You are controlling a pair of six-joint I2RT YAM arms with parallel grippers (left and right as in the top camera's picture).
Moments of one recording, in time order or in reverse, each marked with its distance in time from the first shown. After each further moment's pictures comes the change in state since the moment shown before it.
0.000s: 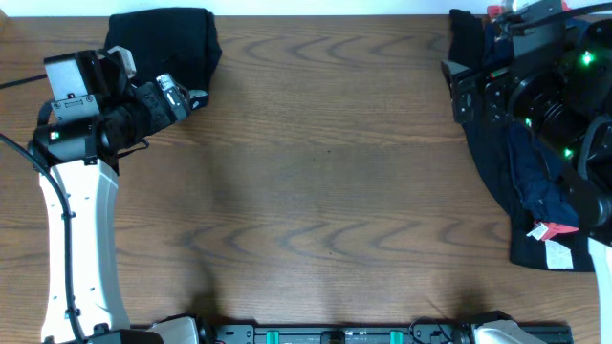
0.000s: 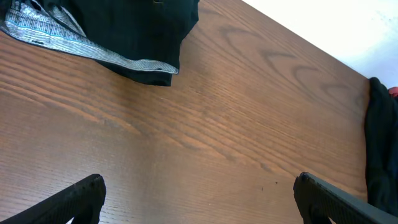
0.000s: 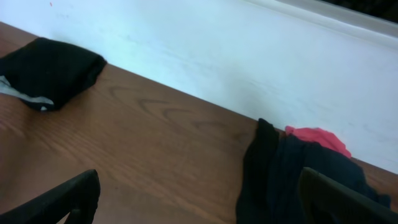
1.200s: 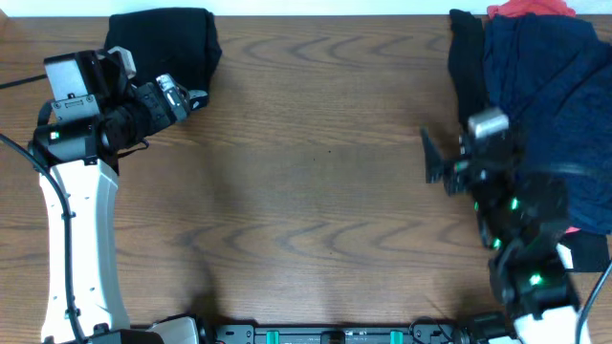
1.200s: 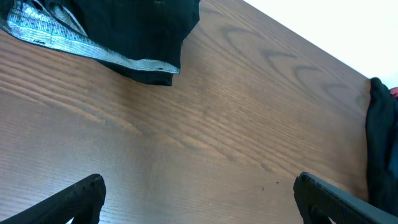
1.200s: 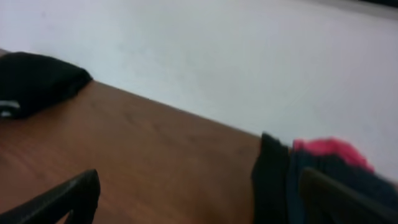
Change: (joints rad) left arm 0.000 0.000 0.000 0.000 -0.005 0.000; right arm -0.029 -0.583 -1.293 1.035 -0.014 0.020
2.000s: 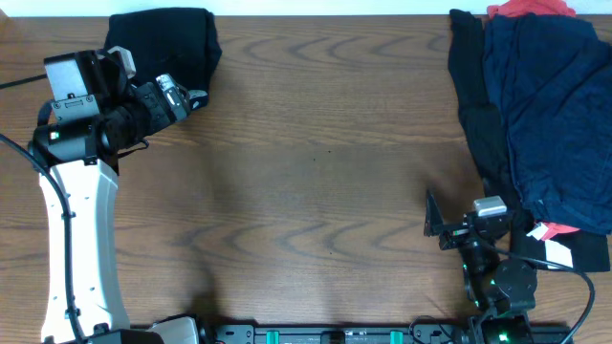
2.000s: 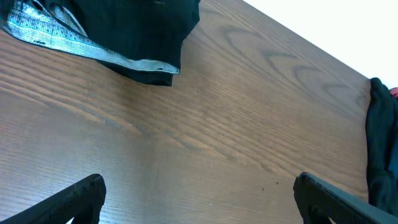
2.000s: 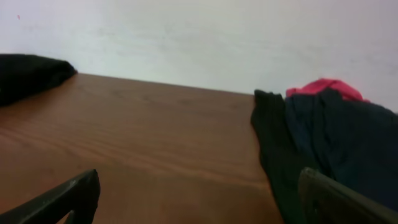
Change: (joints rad) left arm 0.000 0.000 0.000 -0.001 0.001 0.000; right arm -0.061 -0.549 -0.557 0.068 0.027 0.117
